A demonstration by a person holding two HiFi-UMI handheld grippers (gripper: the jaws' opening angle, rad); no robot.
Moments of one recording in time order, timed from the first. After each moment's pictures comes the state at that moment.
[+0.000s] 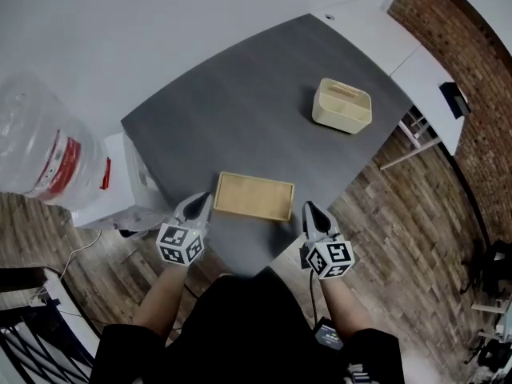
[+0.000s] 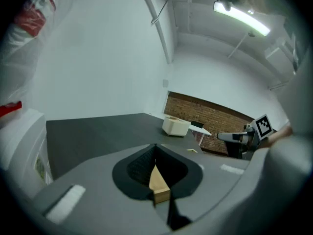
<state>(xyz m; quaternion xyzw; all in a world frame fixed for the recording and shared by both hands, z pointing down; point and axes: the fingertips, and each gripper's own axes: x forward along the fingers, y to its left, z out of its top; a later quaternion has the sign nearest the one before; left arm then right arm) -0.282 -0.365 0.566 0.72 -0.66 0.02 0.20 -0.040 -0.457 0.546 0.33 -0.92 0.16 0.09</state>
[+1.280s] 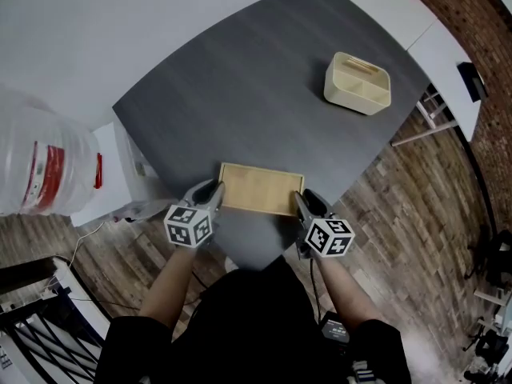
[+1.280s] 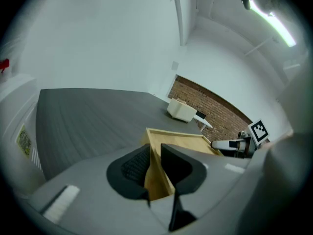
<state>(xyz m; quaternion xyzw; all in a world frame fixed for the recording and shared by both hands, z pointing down) -0.276 -0.385 0.634 0.70 -0.63 0.05 0.33 -0.066 -0.461 0.638 0.31 -0.87 0.34 0.17</state>
